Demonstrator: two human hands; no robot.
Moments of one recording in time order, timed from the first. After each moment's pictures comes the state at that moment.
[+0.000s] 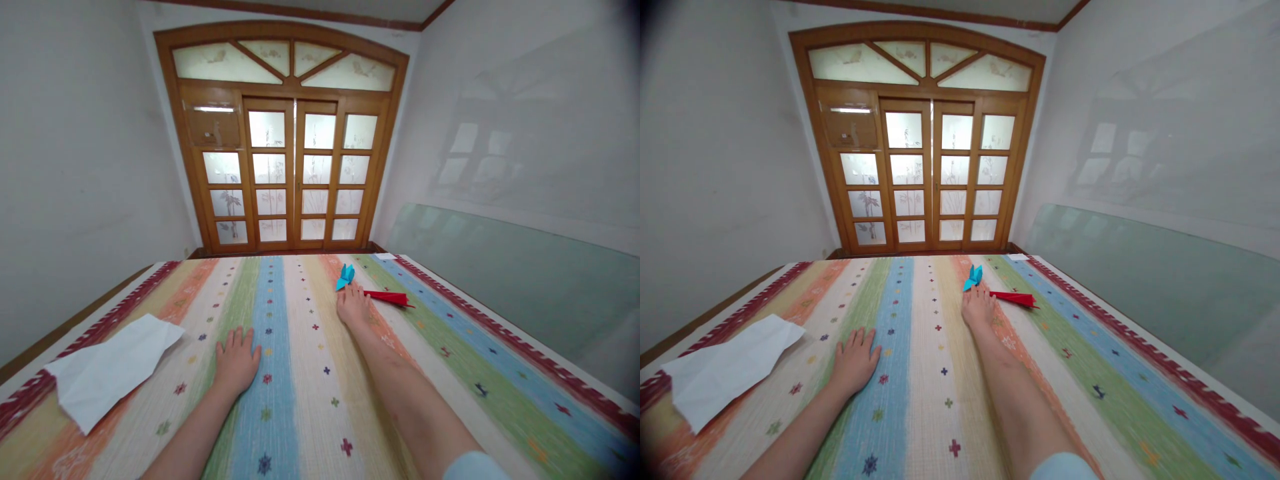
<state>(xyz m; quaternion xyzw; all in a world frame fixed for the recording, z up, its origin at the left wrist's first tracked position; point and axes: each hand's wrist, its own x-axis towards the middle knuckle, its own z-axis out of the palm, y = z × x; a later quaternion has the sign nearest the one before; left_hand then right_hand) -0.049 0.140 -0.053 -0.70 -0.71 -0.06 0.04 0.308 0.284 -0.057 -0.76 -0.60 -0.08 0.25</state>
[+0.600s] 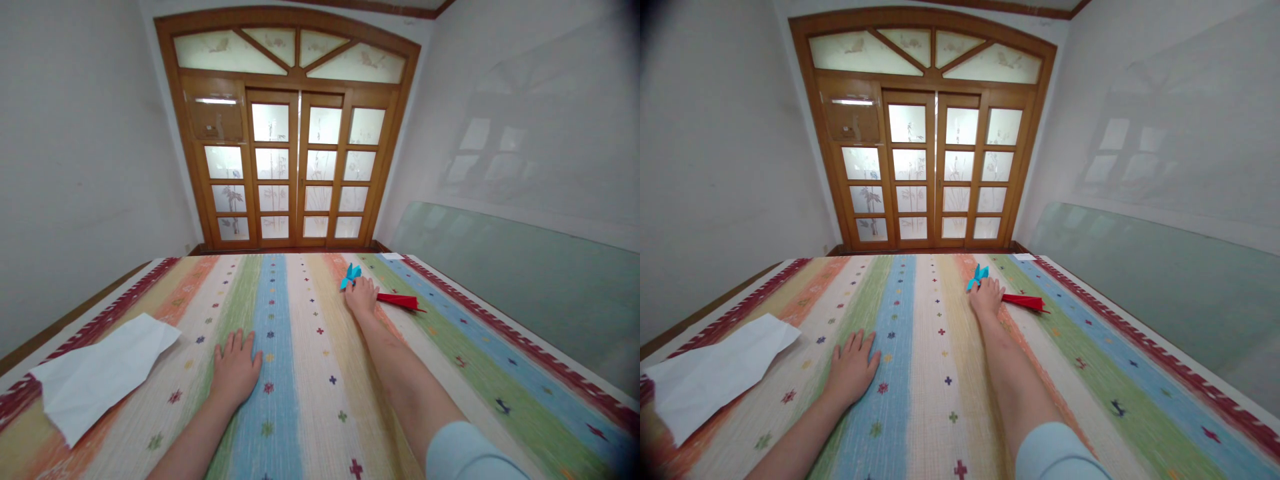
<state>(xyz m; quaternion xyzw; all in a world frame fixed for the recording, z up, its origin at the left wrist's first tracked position) -0.048 0.136 -0.051 -0.70 -0.71 -0.07 0.03 0.326 0.331 -0.048 -0.77 -0.56 -0.10 0.29</state>
